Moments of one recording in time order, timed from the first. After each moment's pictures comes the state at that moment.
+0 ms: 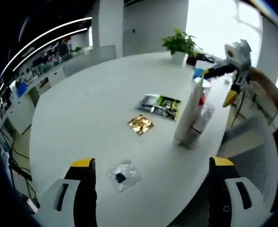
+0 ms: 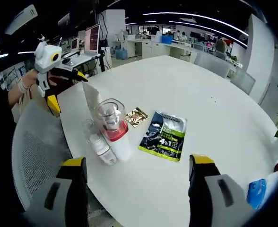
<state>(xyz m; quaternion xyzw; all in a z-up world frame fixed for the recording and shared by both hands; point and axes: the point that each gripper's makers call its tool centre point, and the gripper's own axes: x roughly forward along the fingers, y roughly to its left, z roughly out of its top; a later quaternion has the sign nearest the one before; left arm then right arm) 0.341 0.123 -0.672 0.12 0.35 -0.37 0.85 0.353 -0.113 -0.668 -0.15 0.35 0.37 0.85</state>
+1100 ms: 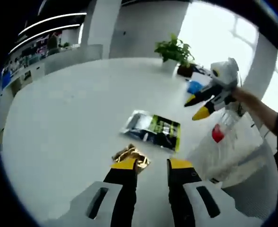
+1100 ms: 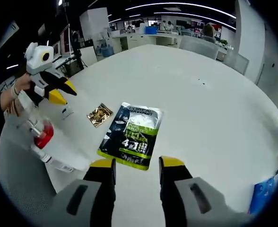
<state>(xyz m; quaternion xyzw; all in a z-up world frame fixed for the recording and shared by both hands) 0.429 0.031 -0.702 0.01 0.36 -0.45 0.81 0.436 -0.146 -0.723 -0.12 0.40 0.33 0.85</state>
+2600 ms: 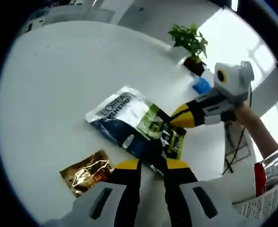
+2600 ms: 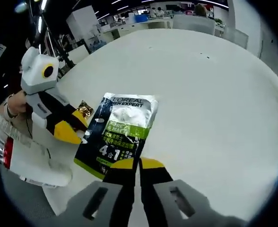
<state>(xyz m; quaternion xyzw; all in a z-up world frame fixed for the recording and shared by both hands) 0.446 -0.045 -0.776 -0.09 0.48 -0.44 0.76 0.467 -0.133 -0.786 -0.05 0.45 0.33 0.83</state>
